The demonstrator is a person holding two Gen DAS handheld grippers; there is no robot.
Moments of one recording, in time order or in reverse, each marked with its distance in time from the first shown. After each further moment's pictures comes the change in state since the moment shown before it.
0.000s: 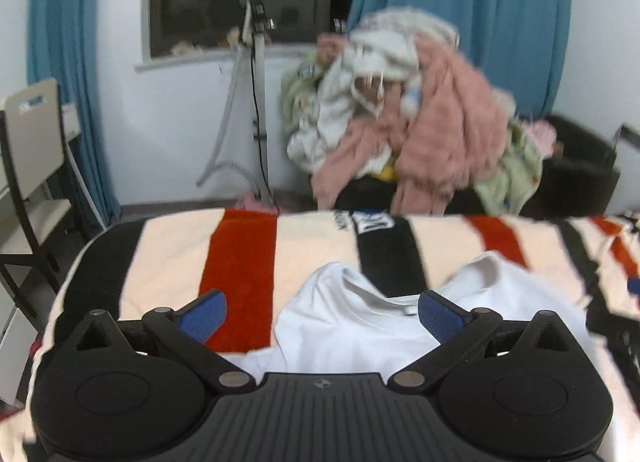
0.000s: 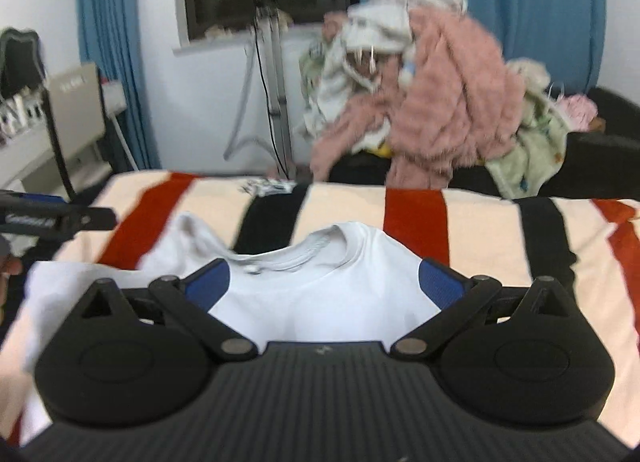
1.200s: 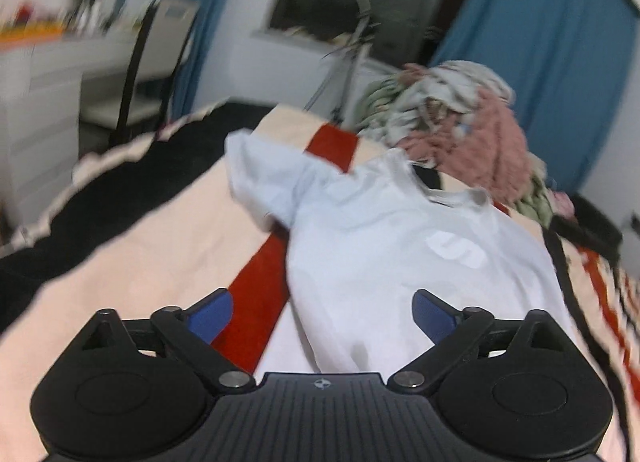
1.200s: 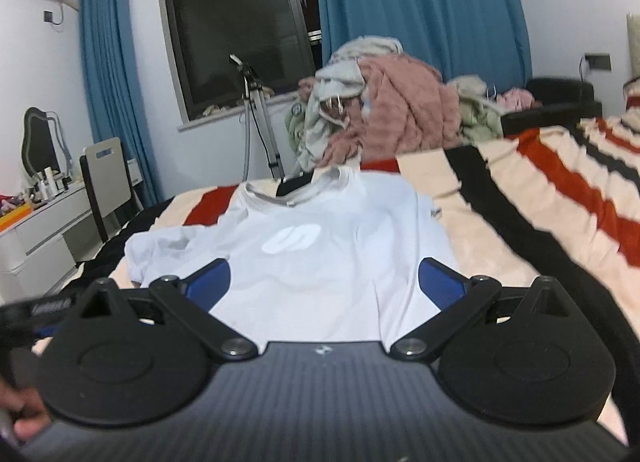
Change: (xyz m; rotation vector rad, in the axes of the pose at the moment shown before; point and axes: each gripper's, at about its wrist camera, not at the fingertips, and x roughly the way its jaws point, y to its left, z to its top) left arm -0.238 0.045 -0.244 -0.413 -0.055 0.051; right arm -0.220 0.019 -0.205 0.196 -0.202 -0.022
